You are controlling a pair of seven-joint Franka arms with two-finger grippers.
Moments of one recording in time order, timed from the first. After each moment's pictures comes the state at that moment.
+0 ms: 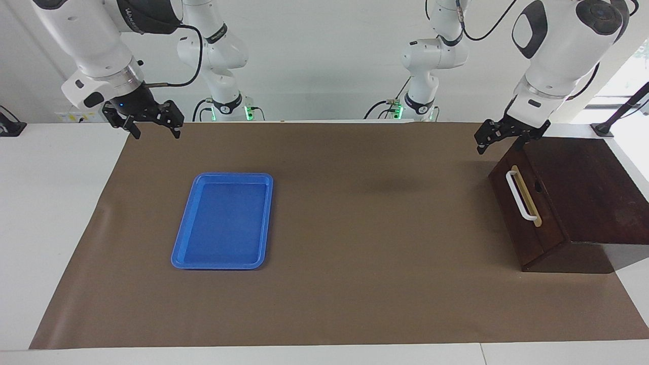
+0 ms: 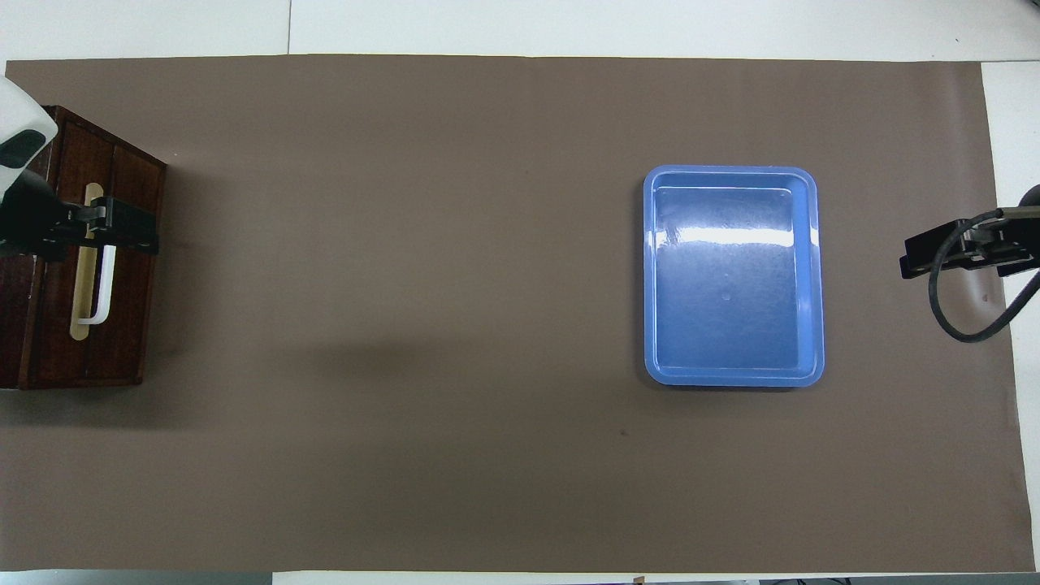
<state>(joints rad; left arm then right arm) -0.01 0.02 -0.11 -1.62 0.08 1.62 -0.06 -0.10 -0.01 0.08 -1.58 -0.01 1.48 -0.01</state>
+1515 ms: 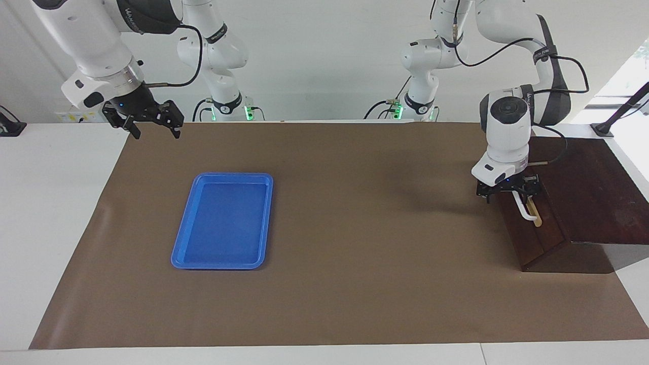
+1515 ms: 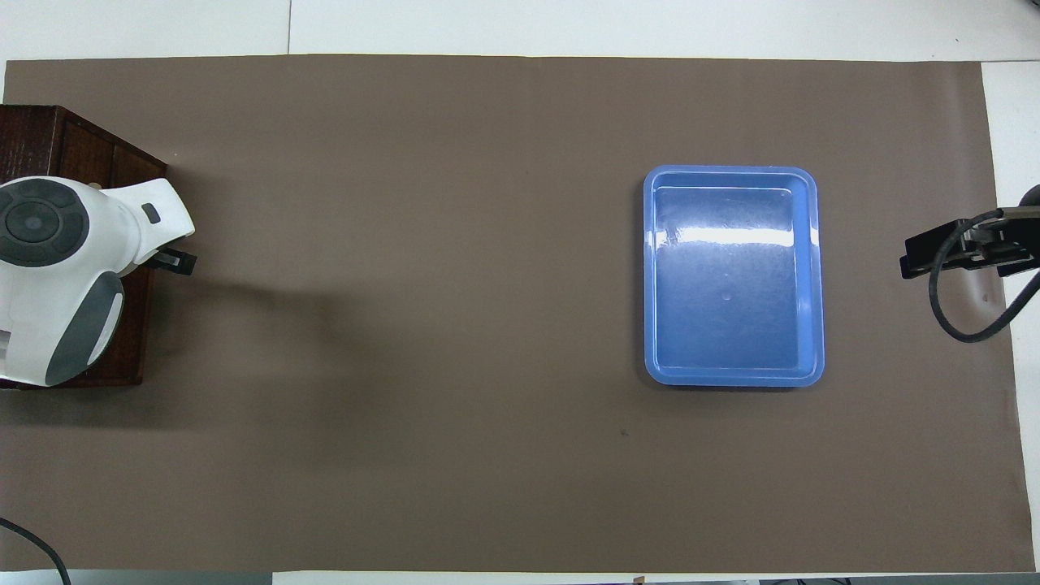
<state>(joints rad) 0.05 0.09 -0.10 -2.08 0.53 2.25 0.00 -0.10 -0.01 0.08 -1.58 -0.01 1.48 -0.01</state>
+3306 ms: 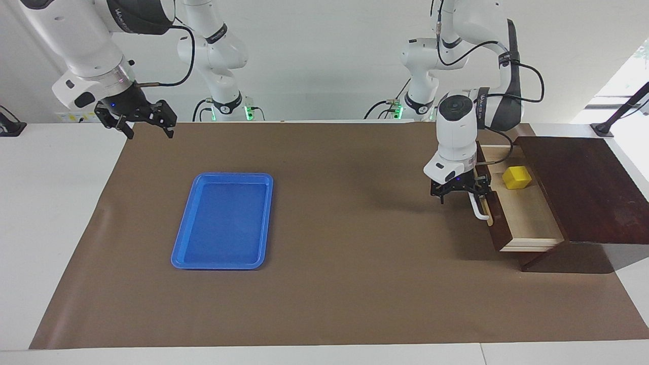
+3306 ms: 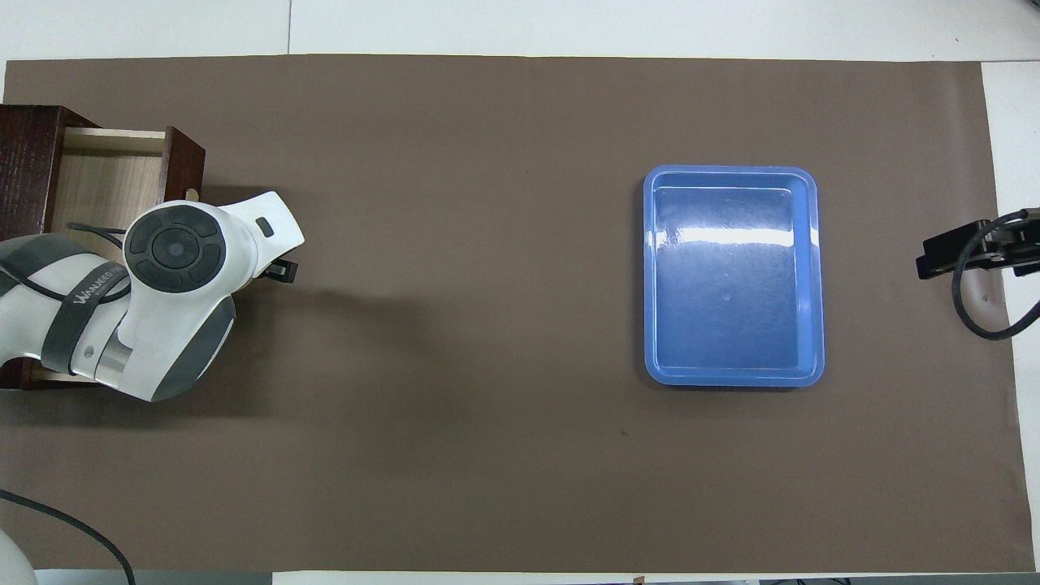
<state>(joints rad) -0.15 0.09 -0.12 -2.10 0.47 2.24 -0.22 -0.13 -0.01 0.08 -1.58 -0.01 1.48 -0.05</state>
